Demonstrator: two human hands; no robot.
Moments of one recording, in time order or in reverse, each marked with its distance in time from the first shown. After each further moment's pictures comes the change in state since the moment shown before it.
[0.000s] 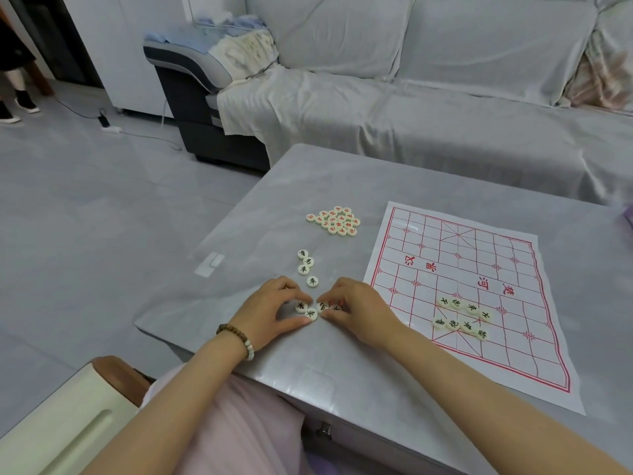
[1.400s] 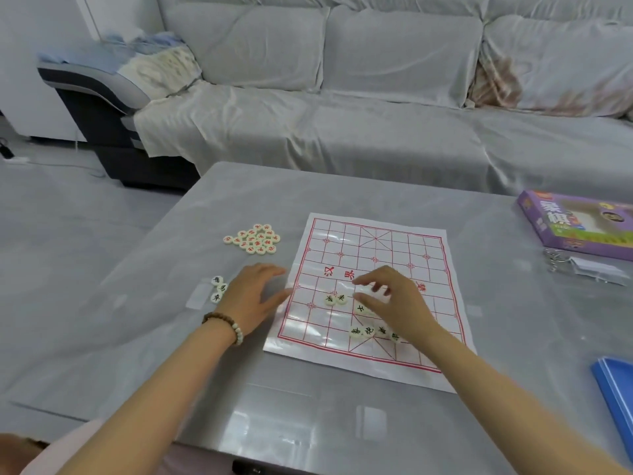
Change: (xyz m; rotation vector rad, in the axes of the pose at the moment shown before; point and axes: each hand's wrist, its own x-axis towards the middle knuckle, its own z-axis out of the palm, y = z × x) left_hand 0.099 0.070 0.038 0.125 0.015 -0.036; right_hand -0.080 0.104 -0.098 0.141 0.345 0.323
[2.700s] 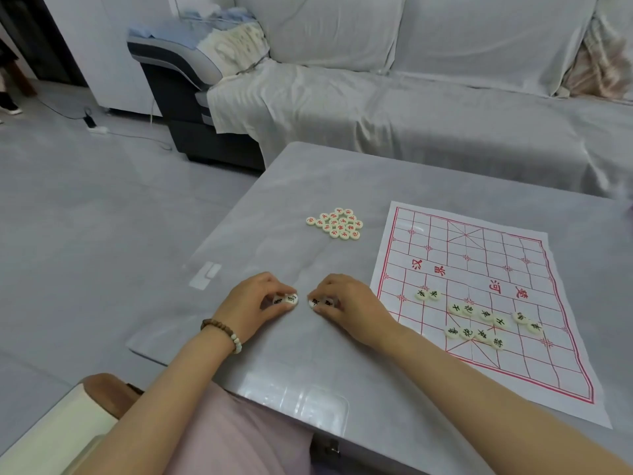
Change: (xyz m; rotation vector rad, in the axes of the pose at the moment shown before) left_hand -0.075 -0.103 -0.050 -0.140 0.032 -0.069; right_hand 0.031 -0.106 0.149 -0.097 -0.317 -0.375
